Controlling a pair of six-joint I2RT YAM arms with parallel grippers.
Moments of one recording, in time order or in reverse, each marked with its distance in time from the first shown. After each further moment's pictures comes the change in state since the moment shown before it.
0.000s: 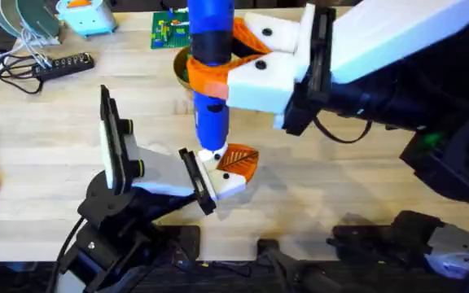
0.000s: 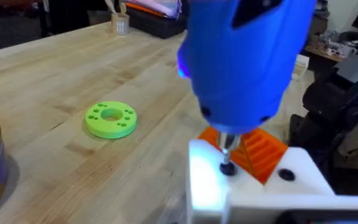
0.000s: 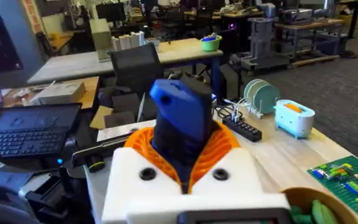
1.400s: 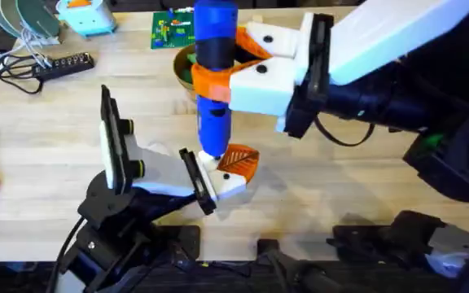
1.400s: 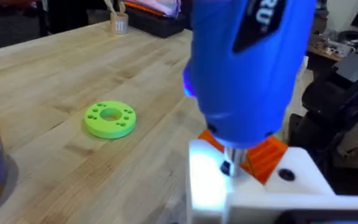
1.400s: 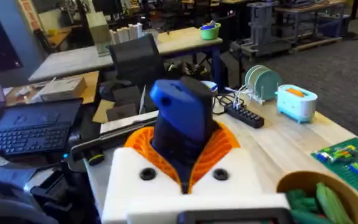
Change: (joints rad) left arm 0.000 0.000 0.000 -0.001 0.000 0.000; right arm -0.005 -0.011 0.000 -0.066 0.001 0.022
